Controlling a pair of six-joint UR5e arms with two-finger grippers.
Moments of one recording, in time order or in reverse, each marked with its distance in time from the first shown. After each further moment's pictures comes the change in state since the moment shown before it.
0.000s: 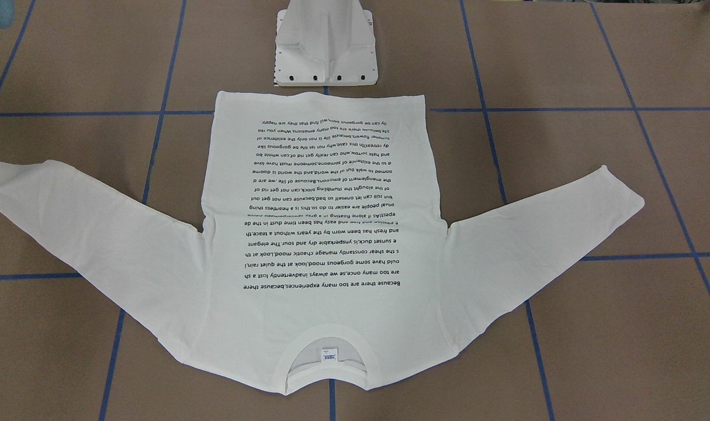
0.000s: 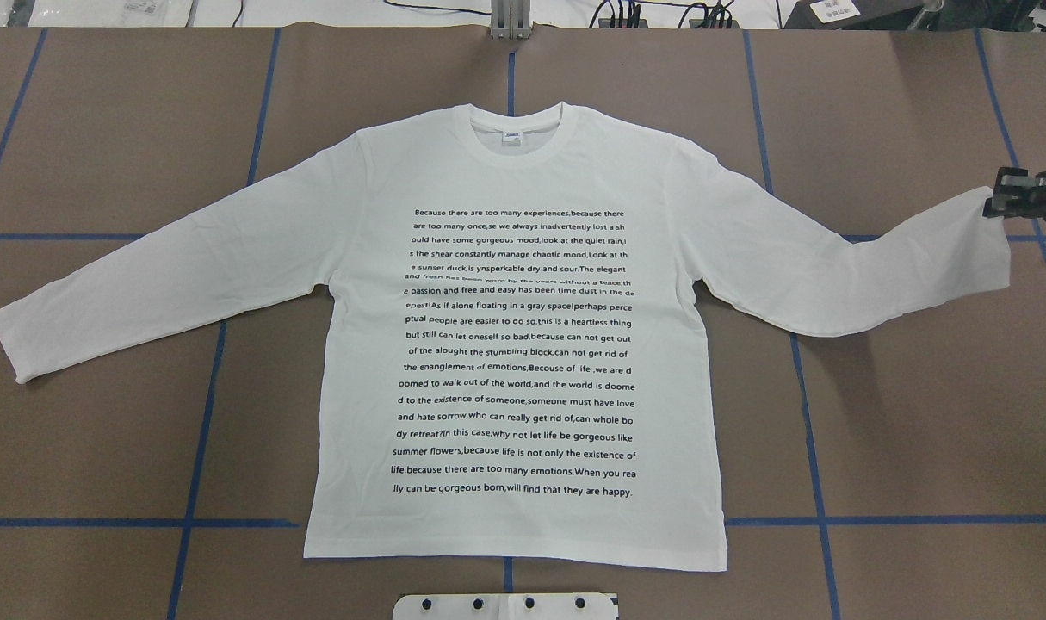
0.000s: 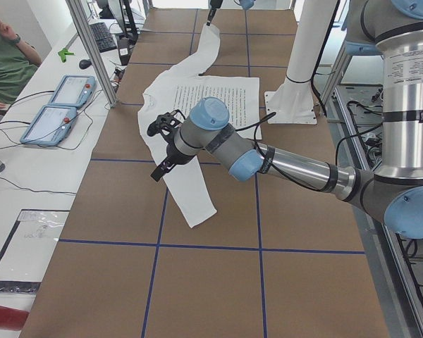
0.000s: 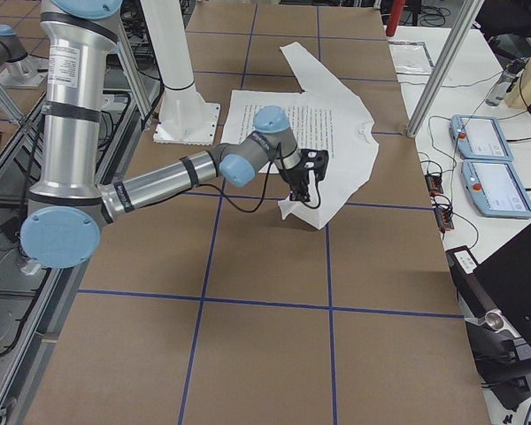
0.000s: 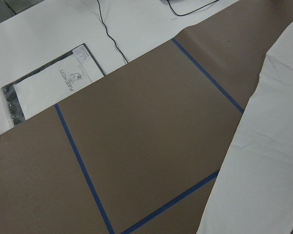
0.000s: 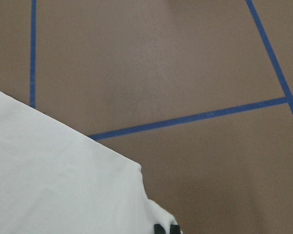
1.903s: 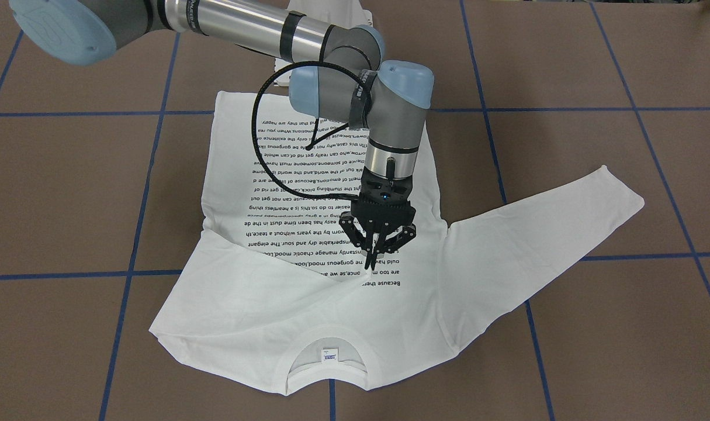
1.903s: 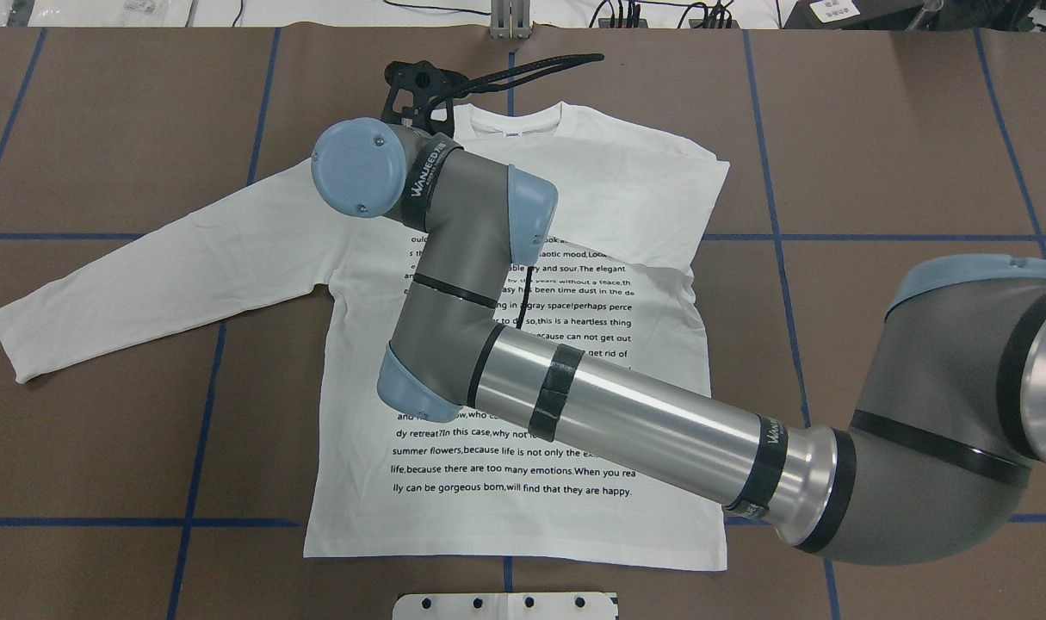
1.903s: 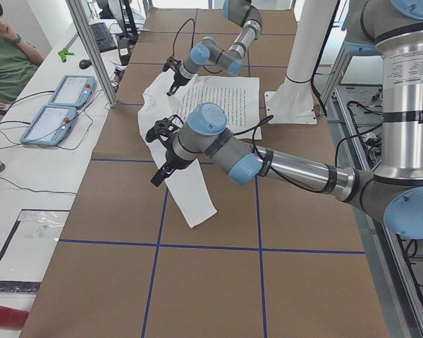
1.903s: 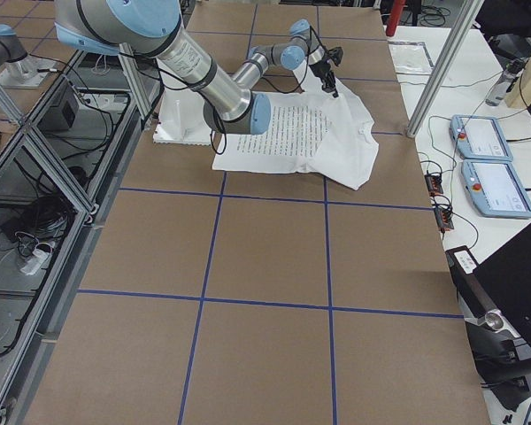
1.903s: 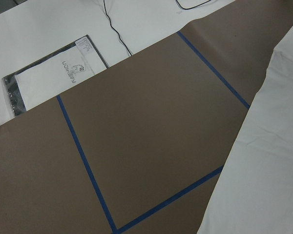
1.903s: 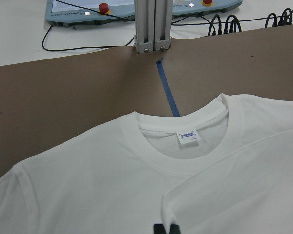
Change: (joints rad) left arm 0.002 -0.002 0.025 0.001 0.002 -0.009; right arm -0.610 1.188 -1.057 -0.079 -0.698 0.398
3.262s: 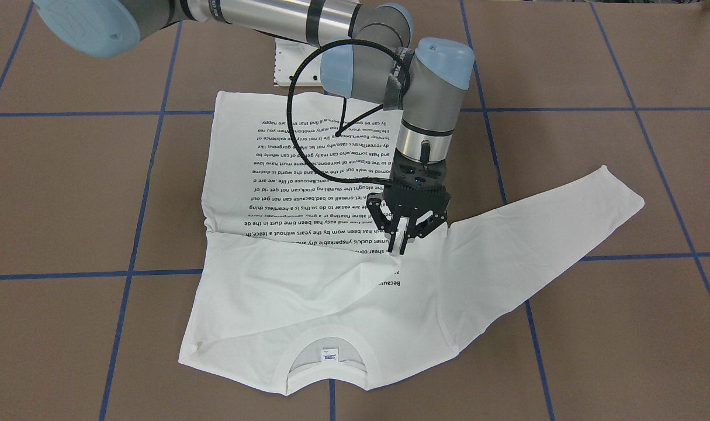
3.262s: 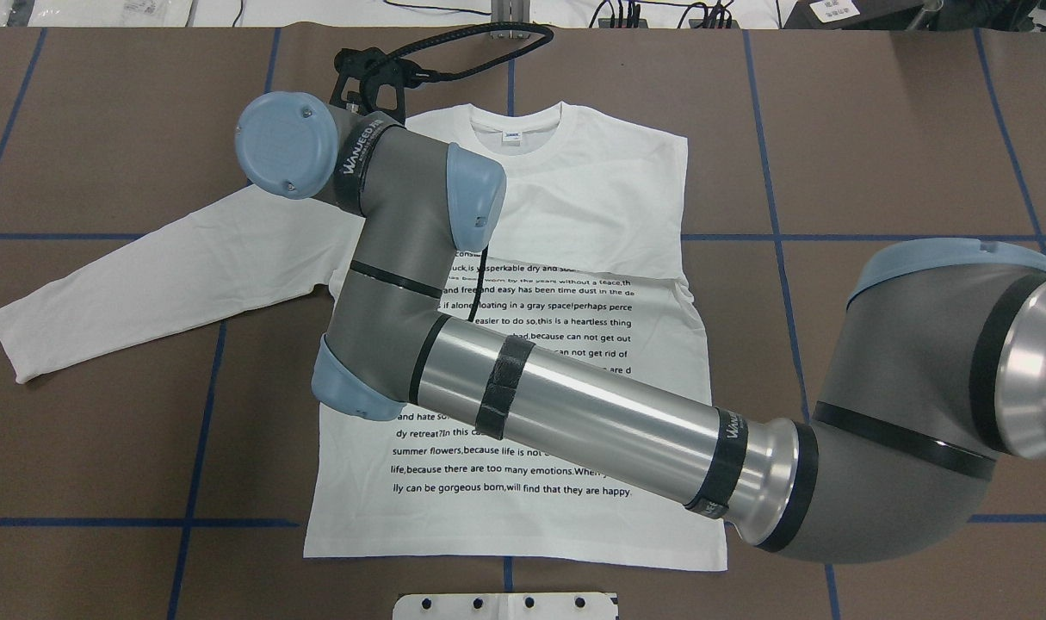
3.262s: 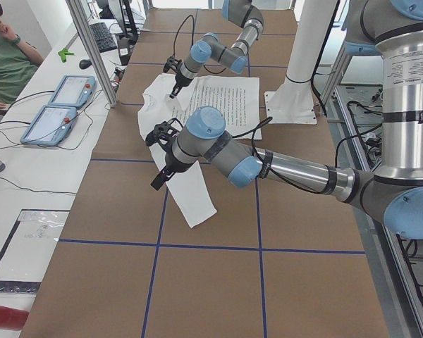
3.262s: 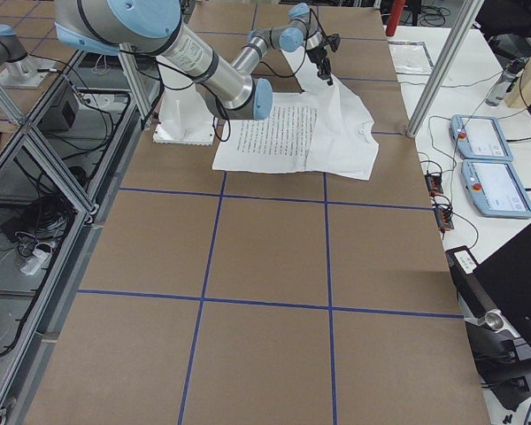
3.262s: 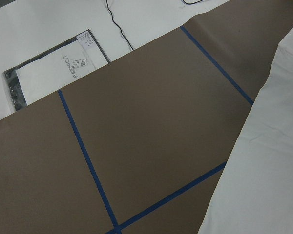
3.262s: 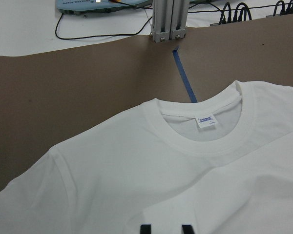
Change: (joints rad) left arm 0.000 0.002 0.016 0.000 0.000 0.003; right arm -0.003 0.086 -0.046 -0.052 0.059 0.013
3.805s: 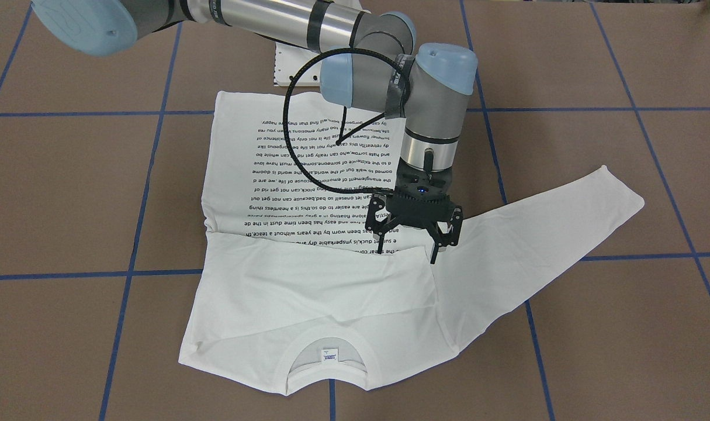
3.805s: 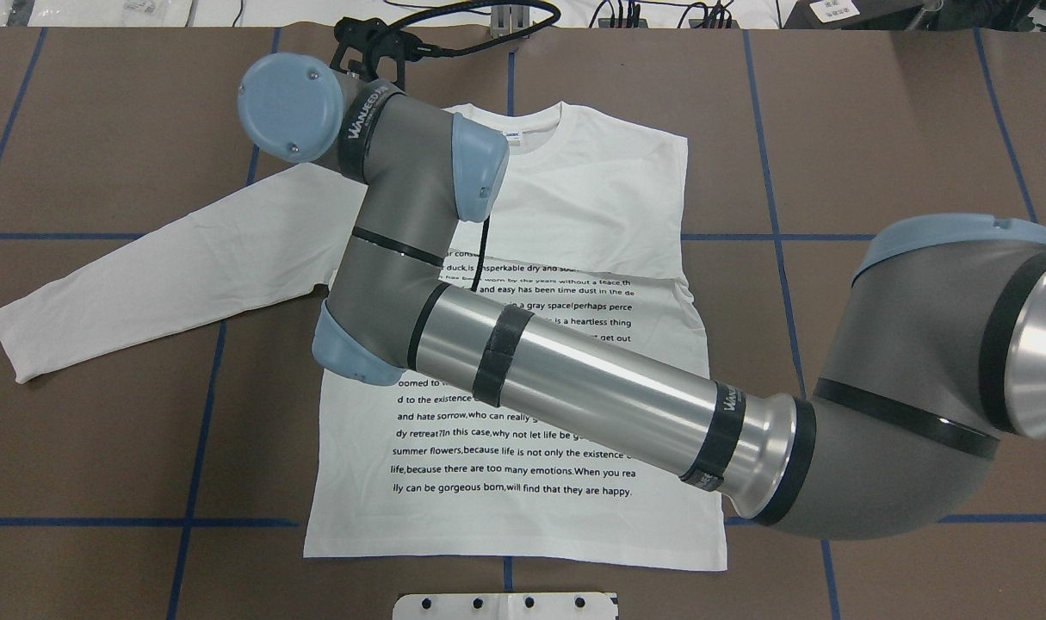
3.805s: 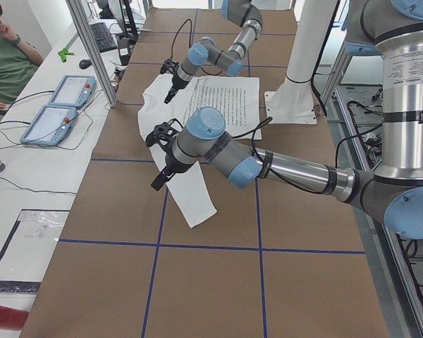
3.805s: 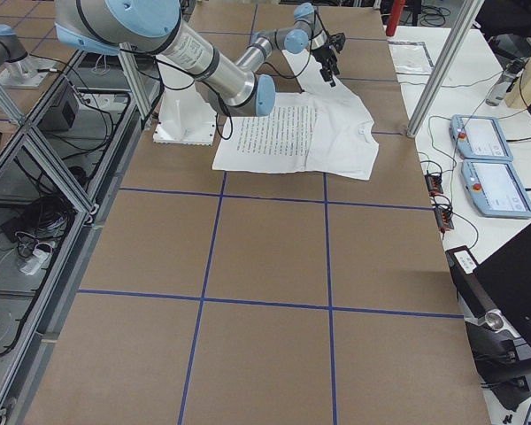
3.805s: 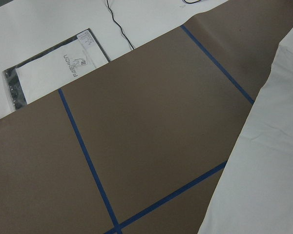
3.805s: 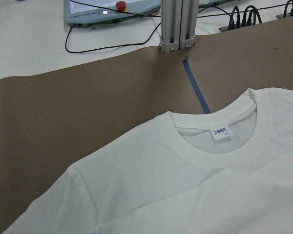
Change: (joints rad) left arm 0.001 -0.007 0.003 0.000 0.001 -0.012; right arm 0.049 0.026 -0.034 0.052 0.069 0.019
